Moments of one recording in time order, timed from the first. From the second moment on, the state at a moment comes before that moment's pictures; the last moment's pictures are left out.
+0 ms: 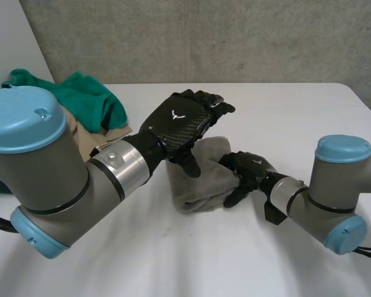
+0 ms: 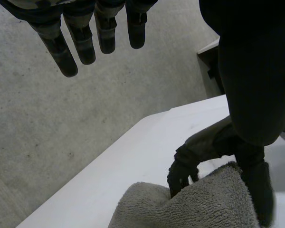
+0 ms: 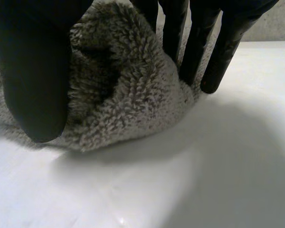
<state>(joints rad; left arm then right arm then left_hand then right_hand) 4.10 -1.89 -1.45 3.31 -1.19 3.34 1.93 -0.88 1.48 -0.21 1.16 3.29 0.19 0.20 0.21 0.20 0.05 0.45 0.52 0.52 0.52 0.32</state>
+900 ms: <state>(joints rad) 4.11 -1.92 -1.45 3.31 -1.19 3.34 1.55 -0.25 0.21 0.00 1.58 3.01 0.19 0.20 0.21 0.20 0.05 0.89 1.16 1.17 1.19 0.95</state>
